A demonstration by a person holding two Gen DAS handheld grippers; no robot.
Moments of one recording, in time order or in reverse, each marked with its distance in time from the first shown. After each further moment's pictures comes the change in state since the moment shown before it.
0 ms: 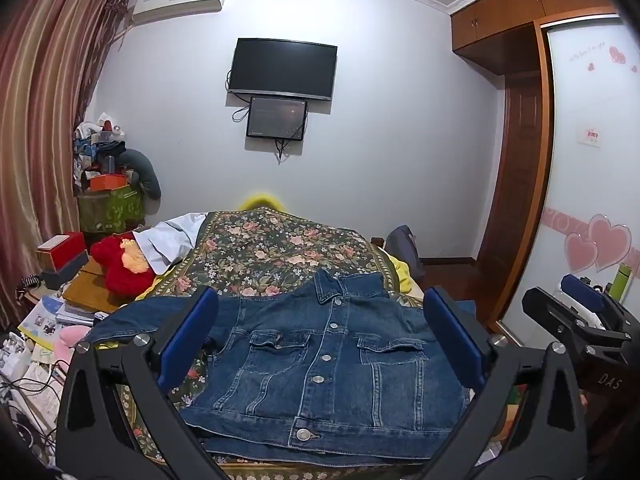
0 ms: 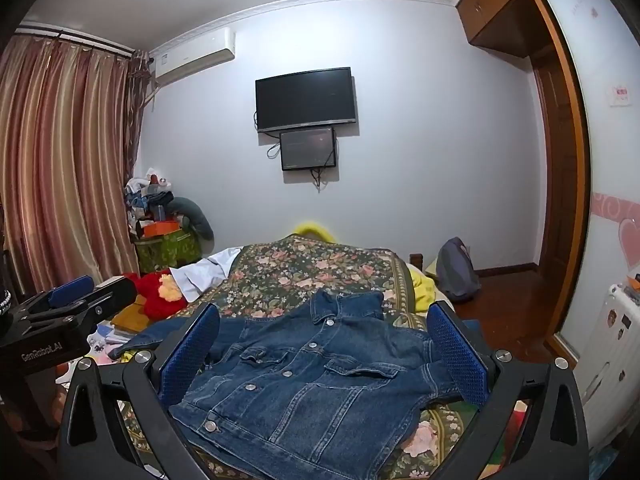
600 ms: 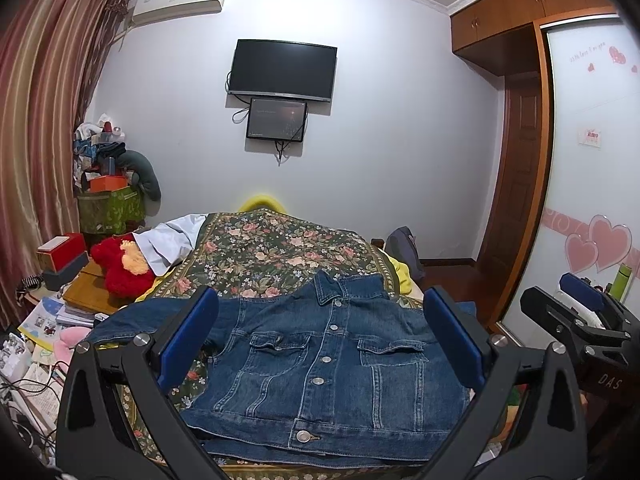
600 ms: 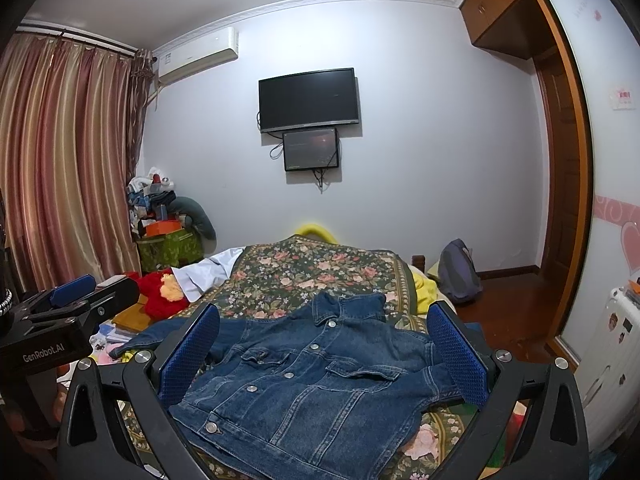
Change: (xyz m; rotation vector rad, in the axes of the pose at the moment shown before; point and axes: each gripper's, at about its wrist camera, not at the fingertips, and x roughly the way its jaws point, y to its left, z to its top) left arm 0.001 -0.001 0.004 0.002 -0.004 0.001; right arm 0.002 0.001 -0.002 0.000 0.003 0.001
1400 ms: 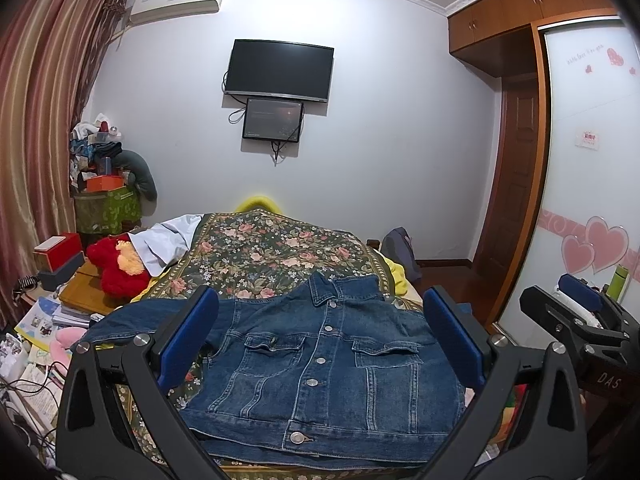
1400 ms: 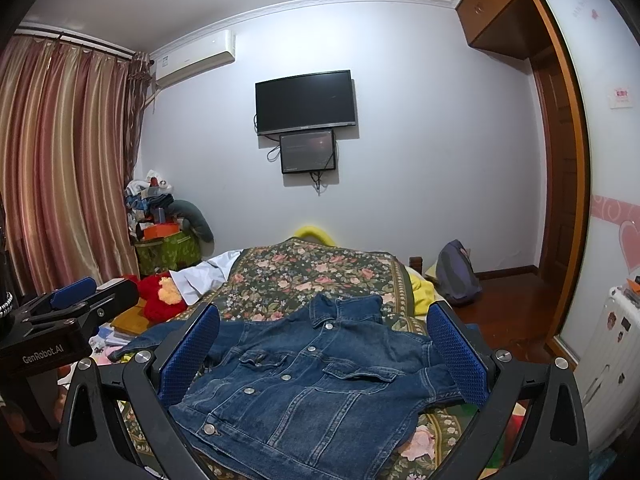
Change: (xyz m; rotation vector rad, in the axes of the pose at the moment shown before) left arm 0.000 -0.006 0.001 0.002 0.000 -0.014; right arm 0.000 -0.001 0.005 0.007 -0.003 -0.001
